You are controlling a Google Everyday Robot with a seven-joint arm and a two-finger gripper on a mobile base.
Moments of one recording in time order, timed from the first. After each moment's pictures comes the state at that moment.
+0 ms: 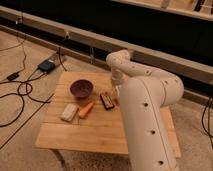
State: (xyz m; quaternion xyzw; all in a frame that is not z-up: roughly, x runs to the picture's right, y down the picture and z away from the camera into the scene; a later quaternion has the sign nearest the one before) arm 0.089 0.025 0.959 -0.27 0.24 0.58 0.73
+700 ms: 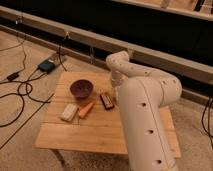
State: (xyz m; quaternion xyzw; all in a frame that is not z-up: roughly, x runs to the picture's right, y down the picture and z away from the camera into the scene) arm 0.090 0.027 0.969 -0.26 0.24 0.58 0.73
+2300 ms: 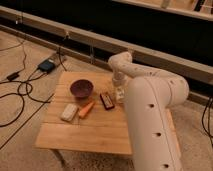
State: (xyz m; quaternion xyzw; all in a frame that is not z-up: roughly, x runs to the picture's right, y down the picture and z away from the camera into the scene) arm 0.093 0.013 0.946 -0.24 0.19 0.59 0.75
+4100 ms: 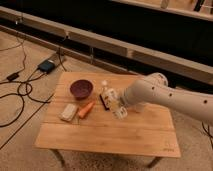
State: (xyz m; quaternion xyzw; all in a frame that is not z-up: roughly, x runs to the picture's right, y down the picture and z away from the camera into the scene) arm 0.055 0.080 0.717 -0.24 -0.09 0.51 0.82
